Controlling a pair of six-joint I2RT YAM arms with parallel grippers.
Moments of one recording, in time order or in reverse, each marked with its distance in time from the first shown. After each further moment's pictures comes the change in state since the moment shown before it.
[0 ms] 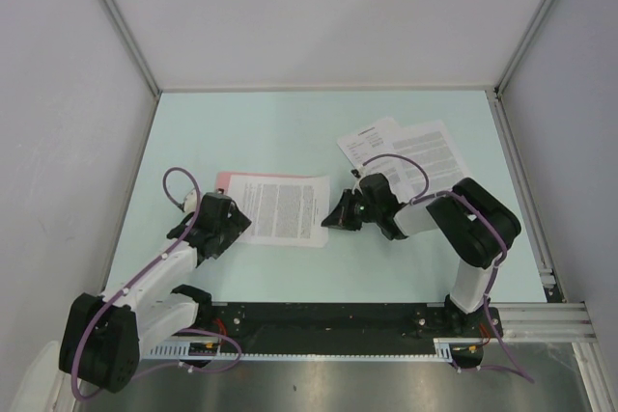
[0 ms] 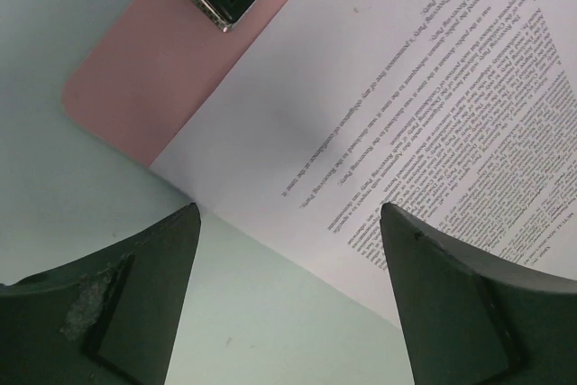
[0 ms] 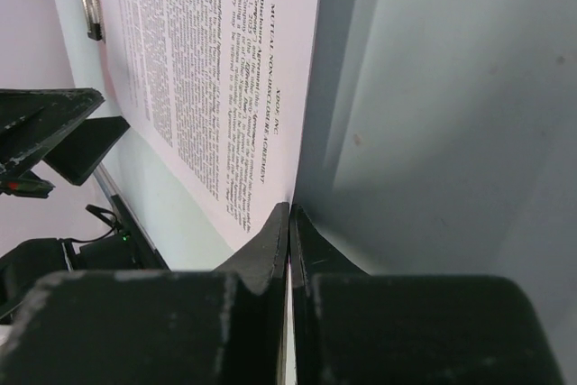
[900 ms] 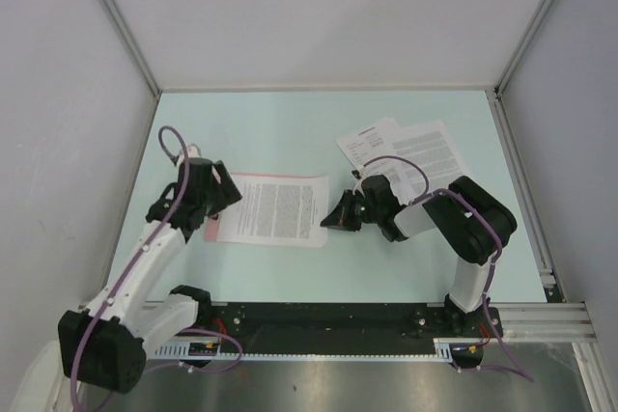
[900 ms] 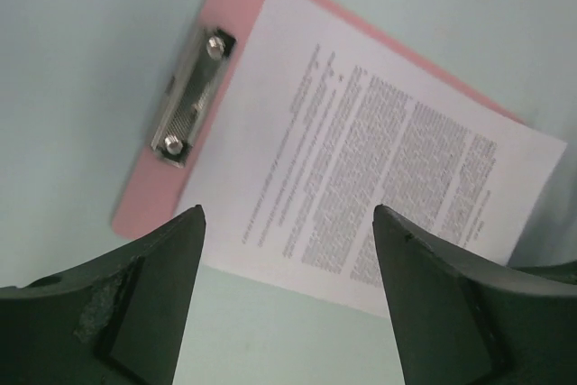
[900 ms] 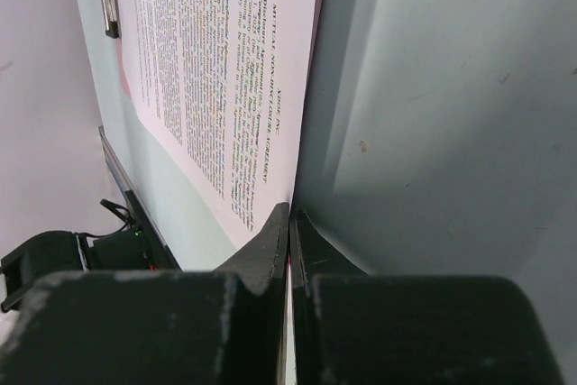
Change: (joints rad) left arm 0.065 -0.020 0.296 -0.145 0.037 0.385; right arm -0.011 0.031 -0.025 0.091 -0.035 0.031
